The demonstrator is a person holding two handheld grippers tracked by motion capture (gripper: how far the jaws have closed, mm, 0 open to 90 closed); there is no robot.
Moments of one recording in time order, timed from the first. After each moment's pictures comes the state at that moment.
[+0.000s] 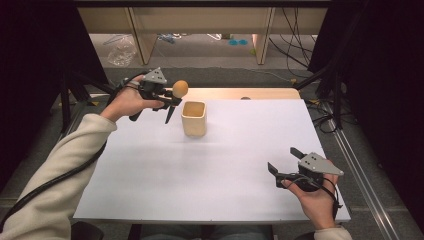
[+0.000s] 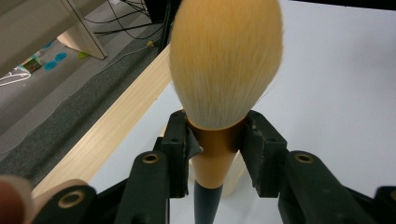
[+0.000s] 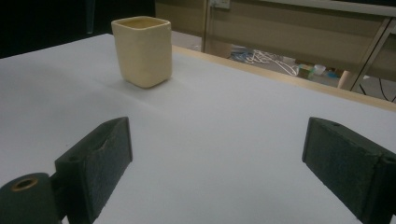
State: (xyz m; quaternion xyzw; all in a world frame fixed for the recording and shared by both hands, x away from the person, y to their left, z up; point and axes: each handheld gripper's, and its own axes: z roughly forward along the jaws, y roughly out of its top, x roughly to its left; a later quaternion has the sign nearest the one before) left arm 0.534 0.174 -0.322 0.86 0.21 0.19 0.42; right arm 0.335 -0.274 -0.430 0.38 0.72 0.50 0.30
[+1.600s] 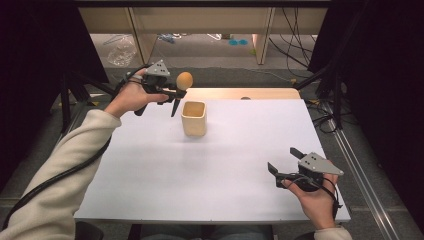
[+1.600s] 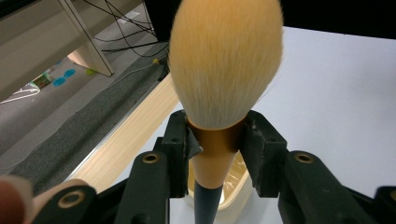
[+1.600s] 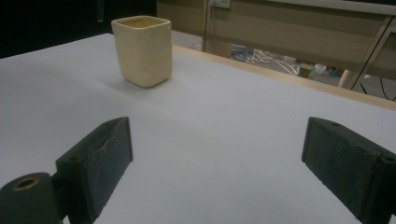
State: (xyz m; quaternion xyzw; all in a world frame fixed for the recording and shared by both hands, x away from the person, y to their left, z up) left arm 0.537 0.162 -0.306 0.84 0.21 0.20 0.45; right arm 0.334 -0.275 -0.430 0.38 0.72 0.50 0.29
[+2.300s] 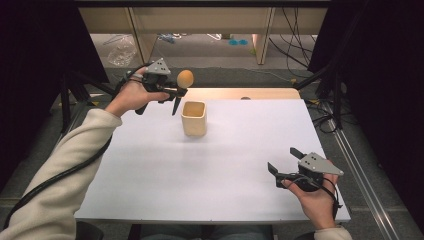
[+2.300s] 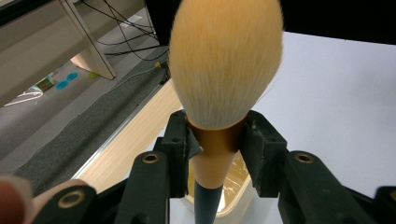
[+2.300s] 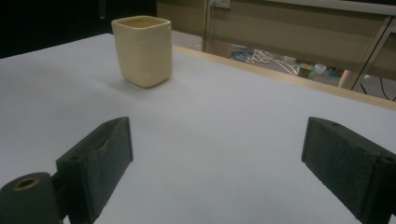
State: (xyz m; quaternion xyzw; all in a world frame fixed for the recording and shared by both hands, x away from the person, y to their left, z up) left arm 0.537 0.160 -0.302 0.84 0.21 0.20 0.45; right arm 0.335 -0.274 -0.431 0.38 0.72 0.50 0.30
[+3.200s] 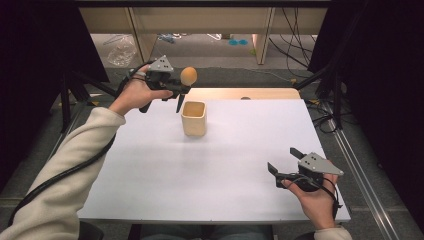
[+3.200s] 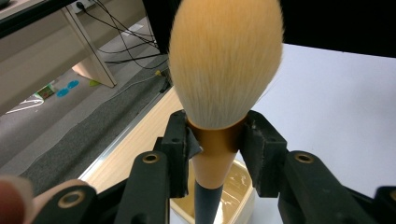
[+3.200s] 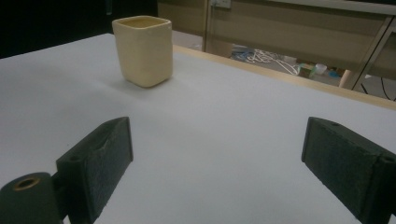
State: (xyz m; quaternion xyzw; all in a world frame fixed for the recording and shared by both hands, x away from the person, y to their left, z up) left arm 0.538 0.150 -0.297 0.83 0.21 0.21 0.47; right arm 0.335 -0.273 -0.431 0.38 0.72 0.50 0.30
